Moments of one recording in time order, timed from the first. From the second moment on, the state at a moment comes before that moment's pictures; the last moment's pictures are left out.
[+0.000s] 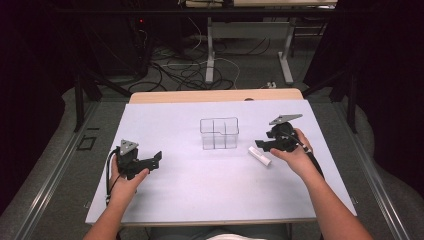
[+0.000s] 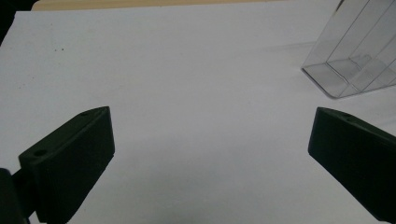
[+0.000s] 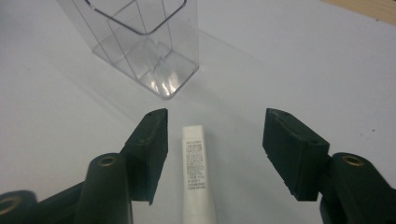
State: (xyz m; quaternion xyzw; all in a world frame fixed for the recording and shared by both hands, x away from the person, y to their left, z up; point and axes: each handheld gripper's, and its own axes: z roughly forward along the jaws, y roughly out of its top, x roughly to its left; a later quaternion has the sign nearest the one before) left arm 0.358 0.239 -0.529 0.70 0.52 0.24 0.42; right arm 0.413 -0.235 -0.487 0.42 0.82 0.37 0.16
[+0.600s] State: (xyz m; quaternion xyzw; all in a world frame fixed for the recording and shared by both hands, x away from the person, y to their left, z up) left arm 0.358 0.236 -0.530 0.70 0.52 0.24 0.41; right arm 0.411 -0.232 -0.511 0.40 0.85 0.31 0.14
